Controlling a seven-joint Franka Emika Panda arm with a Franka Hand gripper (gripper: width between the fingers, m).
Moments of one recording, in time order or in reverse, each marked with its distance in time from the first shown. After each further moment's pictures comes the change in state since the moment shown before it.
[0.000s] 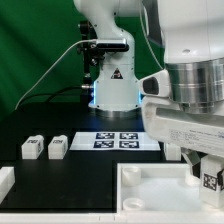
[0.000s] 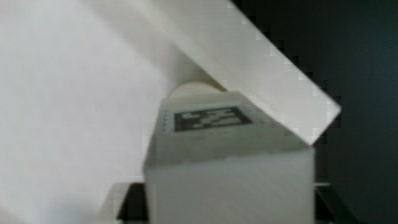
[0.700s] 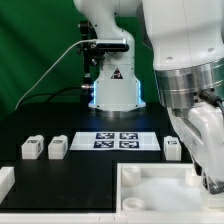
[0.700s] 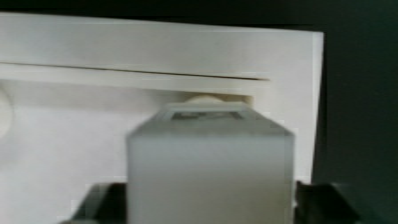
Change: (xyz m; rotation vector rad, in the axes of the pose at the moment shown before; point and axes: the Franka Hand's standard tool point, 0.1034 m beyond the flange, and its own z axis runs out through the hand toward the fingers) arm 0.001 0.005 0.003 0.015 -0.038 0.355
